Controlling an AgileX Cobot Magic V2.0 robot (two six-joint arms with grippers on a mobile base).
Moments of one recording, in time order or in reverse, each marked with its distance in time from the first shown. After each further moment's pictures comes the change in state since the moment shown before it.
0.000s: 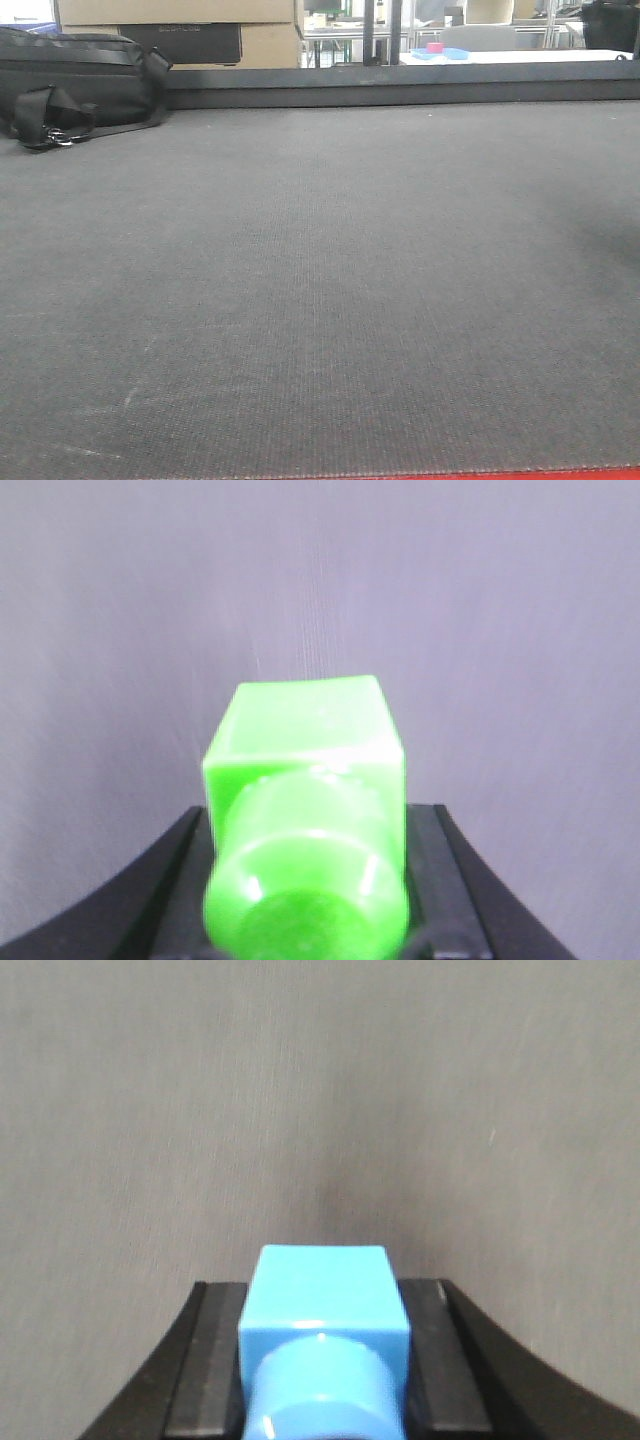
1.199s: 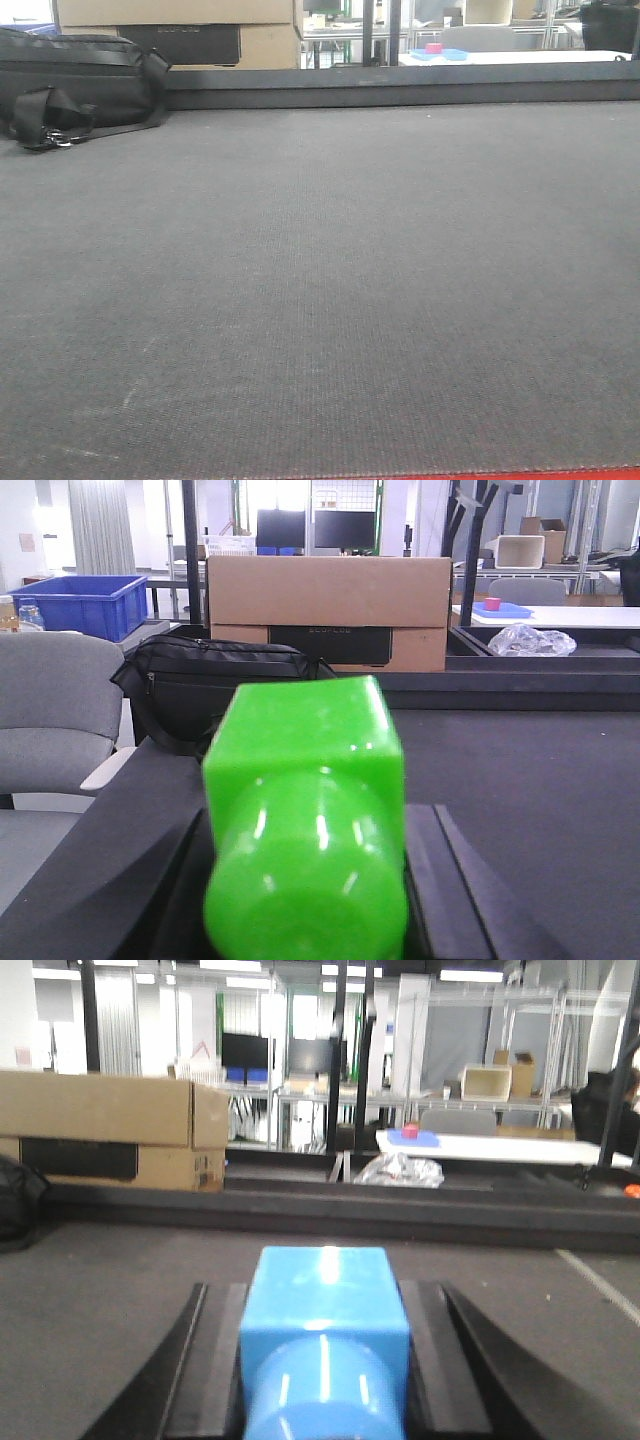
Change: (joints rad) left arm -0.011 -0.842 0.430 -0.040 -0.317 0.004; right arm 0.000 -0.889 0.514 -0.076 -0.529 0.000
